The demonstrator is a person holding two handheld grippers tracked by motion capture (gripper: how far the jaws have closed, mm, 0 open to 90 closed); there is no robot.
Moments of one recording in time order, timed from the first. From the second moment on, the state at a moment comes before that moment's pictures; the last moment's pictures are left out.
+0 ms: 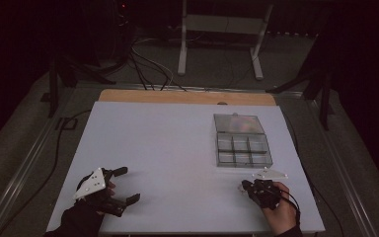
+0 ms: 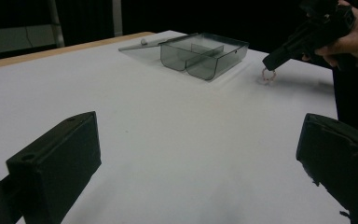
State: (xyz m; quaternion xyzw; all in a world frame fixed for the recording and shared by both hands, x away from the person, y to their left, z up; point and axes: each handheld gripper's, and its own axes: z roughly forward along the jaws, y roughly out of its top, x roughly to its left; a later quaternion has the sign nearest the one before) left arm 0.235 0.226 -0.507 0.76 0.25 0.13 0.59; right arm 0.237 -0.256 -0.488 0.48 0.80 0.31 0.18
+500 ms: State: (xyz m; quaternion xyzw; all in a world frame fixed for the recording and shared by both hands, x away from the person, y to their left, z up) left arm 0.235 0.226 -0.507 0.75 0.25 0.13 0.59; right arm 0.235 -0.249 -0.479 0.47 0.81 0.32 0.17
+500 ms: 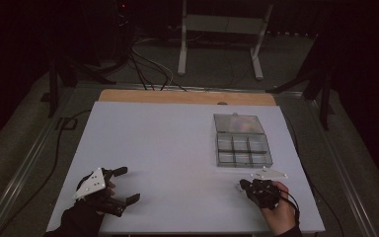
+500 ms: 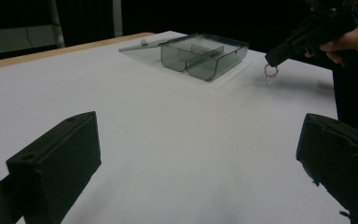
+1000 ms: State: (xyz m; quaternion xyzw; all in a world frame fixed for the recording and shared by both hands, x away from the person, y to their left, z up) left arm 0.235 0.226 -0.507 0.75 0.25 0.13 0.59; right arm 0.240 -0.247 -0.471 0.46 0.80 0.33 0.18
